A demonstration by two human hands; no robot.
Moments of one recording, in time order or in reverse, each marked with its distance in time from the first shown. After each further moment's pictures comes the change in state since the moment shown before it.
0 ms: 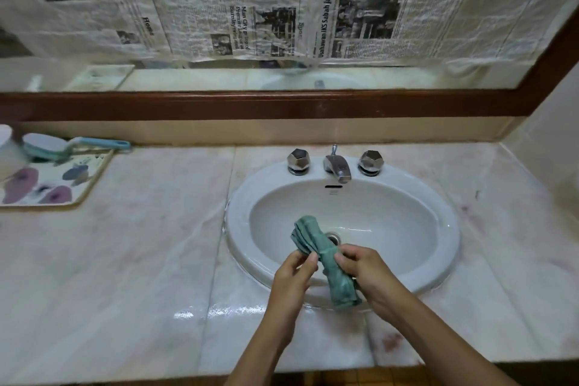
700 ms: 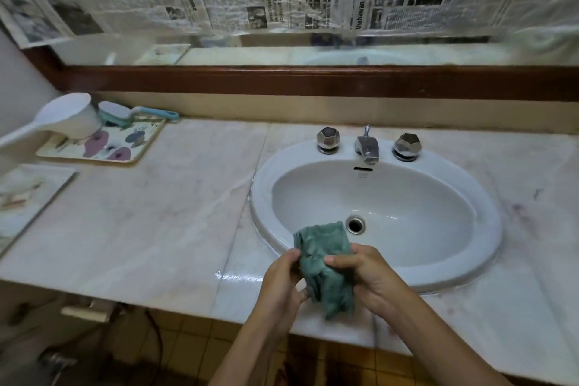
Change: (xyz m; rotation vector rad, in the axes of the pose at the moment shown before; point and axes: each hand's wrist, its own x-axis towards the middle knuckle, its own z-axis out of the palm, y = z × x) left_hand -0.040 -0.008 0.006 -0.309 0.207 -0.189; right_hand -0.001 0.027 0.003 0.361 -0.220 0.209
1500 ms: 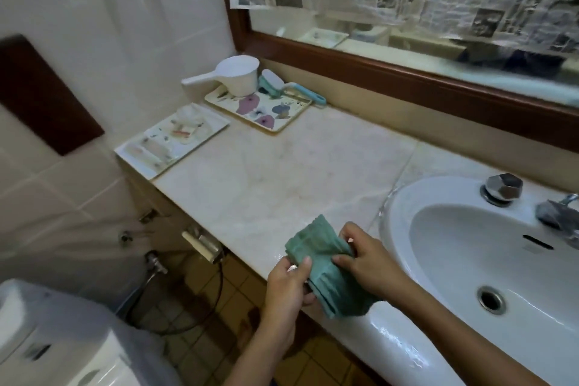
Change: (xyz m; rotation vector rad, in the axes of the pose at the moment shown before) left_hand -0.019 0.039 -0.169 -0.121 0.523 0.218; right_hand 0.055 0.018 0.205 -1.190 -0.419 -0.363
